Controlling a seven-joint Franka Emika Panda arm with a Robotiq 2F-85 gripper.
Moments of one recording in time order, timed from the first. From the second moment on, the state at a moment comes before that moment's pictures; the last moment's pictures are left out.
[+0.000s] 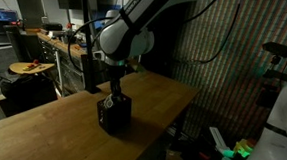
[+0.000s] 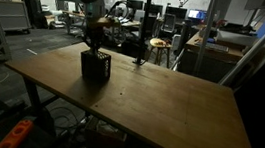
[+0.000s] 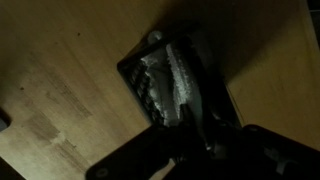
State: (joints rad) arm 0.04 0.12 0.09 -2.27 0.00 2.46 -0.96
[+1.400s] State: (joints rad) arm 0.04 -0.01 0.08 -2.27 0.00 2.40 -0.89
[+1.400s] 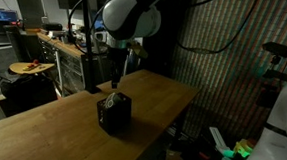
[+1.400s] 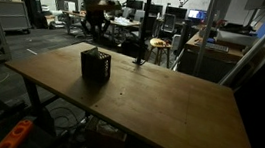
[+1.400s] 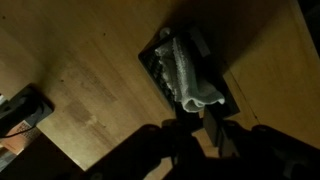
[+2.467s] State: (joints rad) arm 0.04 -0.02 0.07 -2.34 -0.08 2.42 -0.11
